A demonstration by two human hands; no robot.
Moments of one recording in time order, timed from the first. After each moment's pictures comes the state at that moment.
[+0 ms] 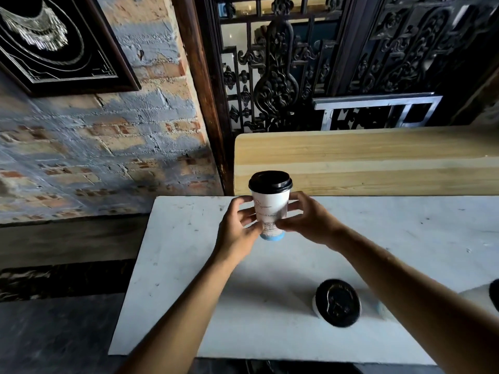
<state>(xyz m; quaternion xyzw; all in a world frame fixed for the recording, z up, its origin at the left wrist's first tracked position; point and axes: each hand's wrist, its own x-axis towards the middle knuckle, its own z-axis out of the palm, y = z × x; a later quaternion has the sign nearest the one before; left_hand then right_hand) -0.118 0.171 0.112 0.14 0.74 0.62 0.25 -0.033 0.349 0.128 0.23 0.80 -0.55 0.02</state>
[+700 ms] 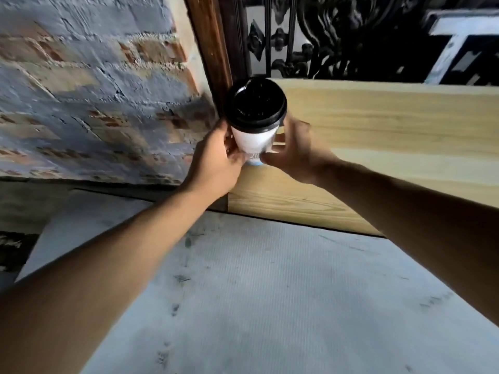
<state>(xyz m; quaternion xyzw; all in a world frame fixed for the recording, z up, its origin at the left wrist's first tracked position) -0.397 0.295 -0.105 0.17 0.82 0.53 0.13 -0.338 0.466 -0.094 0.09 0.90 -0.42 -0.05</state>
